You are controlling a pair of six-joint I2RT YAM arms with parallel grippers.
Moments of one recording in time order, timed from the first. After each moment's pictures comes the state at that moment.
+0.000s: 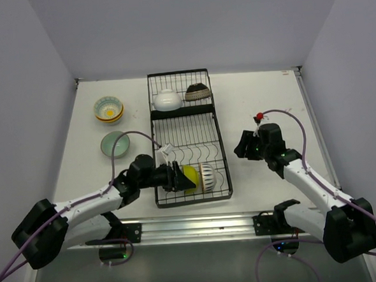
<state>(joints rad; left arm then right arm) -0.77 1.07 0.34 0.31 0.50 -0.86 0.29 1.04 0.57 -0.24 -0.10 0.45</state>
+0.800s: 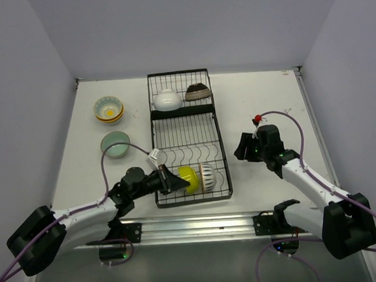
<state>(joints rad) -0.79 0.99 0.14 0.59 0.33 -1.08 0.29 1.08 0.54 -0.22 -0.09 0.43</state>
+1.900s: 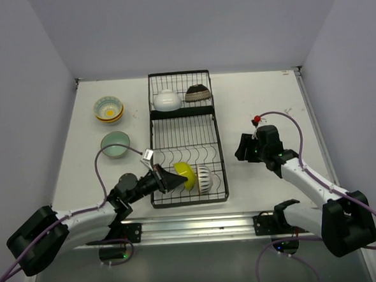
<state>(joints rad) -0.79 0.99 0.05 0.85 0.26 -1.06 0.29 1.09 0.54 -0.22 -0.07 0.41</state>
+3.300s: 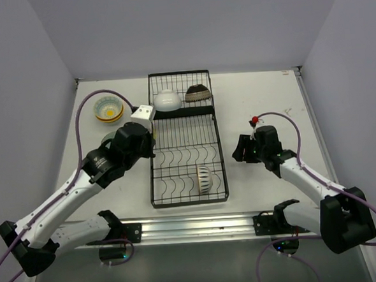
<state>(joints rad) -0.77 0.98 1.06 -0.63 -0.33 -0.35 0.29 1.12 0.52 -0.17 -0.13 0.41</state>
